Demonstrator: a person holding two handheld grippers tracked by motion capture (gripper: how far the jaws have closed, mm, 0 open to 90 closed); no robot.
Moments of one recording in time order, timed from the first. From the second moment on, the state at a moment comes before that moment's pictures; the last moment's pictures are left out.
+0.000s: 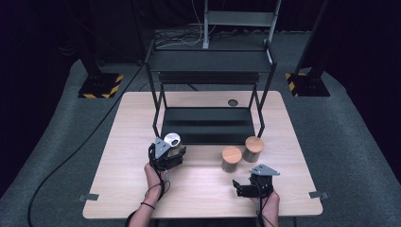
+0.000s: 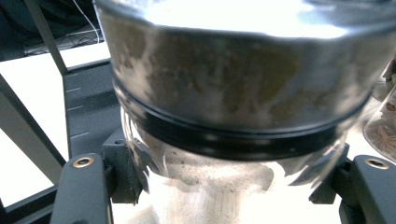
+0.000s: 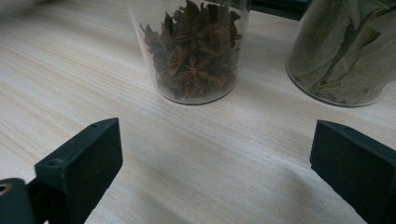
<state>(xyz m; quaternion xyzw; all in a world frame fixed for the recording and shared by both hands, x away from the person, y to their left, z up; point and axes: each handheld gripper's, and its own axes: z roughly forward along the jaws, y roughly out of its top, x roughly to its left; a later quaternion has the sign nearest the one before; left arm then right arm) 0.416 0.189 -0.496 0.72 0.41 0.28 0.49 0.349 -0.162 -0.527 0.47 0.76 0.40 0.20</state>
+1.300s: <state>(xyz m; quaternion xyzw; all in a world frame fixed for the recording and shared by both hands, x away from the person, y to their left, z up) 0.429 0.183 -0.490 0.72 0.41 0.28 0.49 0.348 -0.162 -0.527 0.47 0.76 0.40 0.19</state>
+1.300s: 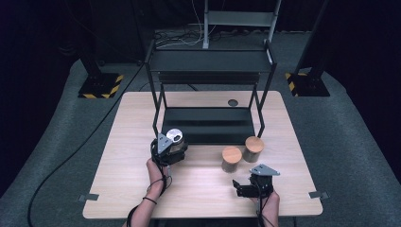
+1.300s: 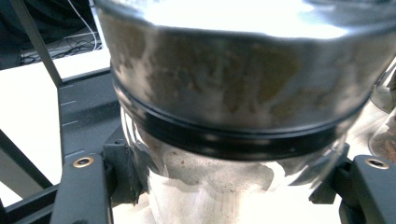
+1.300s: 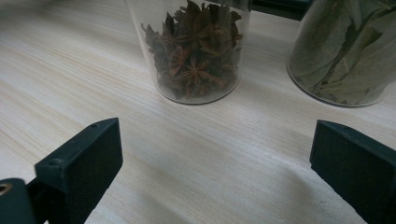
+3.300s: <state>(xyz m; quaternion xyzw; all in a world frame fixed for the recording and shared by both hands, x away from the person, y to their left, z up) 0.453 0.172 -0.483 0.72 0.40 0.29 0.49 0.348 -0.162 -0.527 0.47 0.76 0.40 0.19</state>
